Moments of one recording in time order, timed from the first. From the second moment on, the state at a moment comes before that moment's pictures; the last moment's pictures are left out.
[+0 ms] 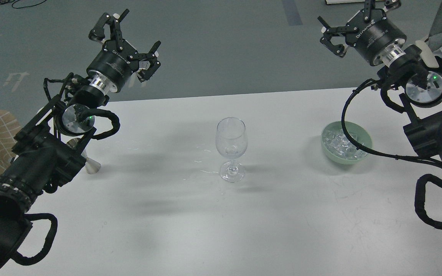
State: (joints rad) left arm -0.87 0.25 -0.89 -0.66 0.02 -0.46 -0.13; right arm 0.88 -0.17 1.39 0.62 -0.26 0.49 -0.19
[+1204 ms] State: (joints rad) left arm -0.88 0.21 -0.95 -0.52 0.01 -0.49 -0.13; right arm 0.88 -0.17 1.39 0.63 -0.25 0.49 -0.17
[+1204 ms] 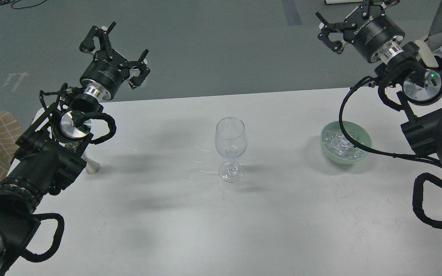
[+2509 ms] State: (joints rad) left arm 0.11 0.59 -1.45 -1.52 -0.26 -0.34 -0.06; right arm 0.86 -0.17 1.46 0.64 -0.24 0.49 -0.18
